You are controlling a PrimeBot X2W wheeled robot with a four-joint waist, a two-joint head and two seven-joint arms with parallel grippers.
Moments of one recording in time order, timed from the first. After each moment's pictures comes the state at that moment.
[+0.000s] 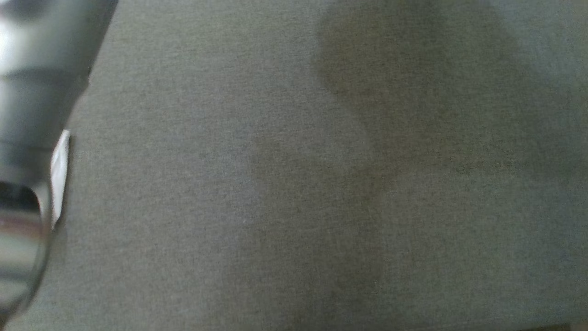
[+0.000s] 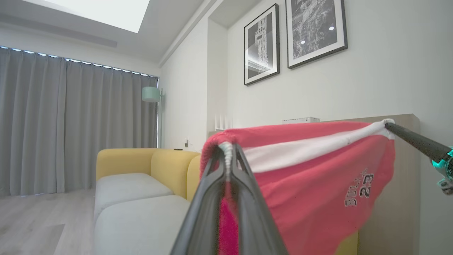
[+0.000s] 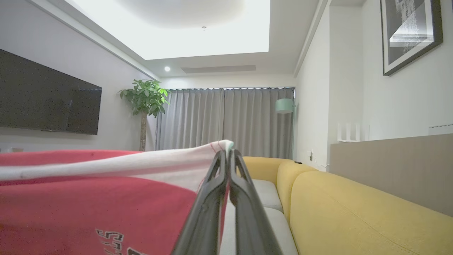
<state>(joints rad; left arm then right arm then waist) -1.51 0.25 -0.76 0.59 -0.85 -0.10 -0.26 -1.43 -0.71 0.60 0.53 0.87 0.13 -0.26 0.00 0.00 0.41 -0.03</state>
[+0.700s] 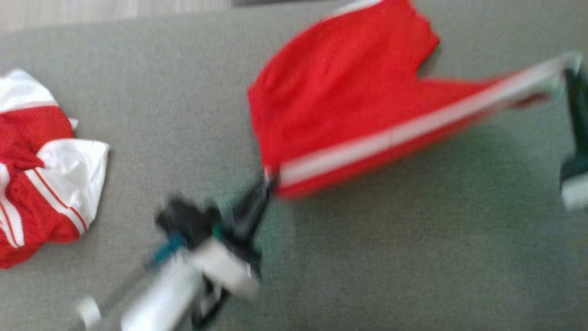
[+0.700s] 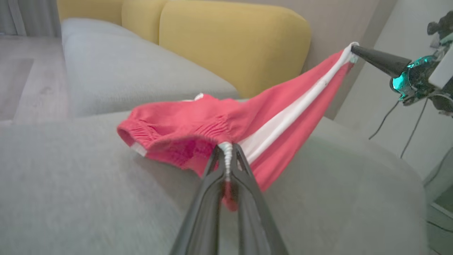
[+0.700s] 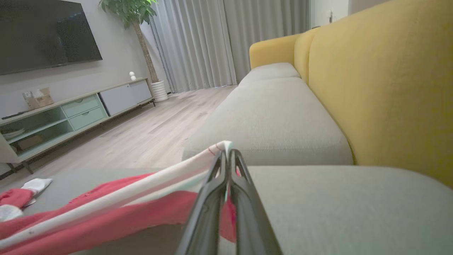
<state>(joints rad) -0.43 0.28 -0.76 0.30 -0.55 -0.13 -0.26 -0.38 -0.72 0.38 0.19 0.87 0.13 -0.26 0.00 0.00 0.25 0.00</state>
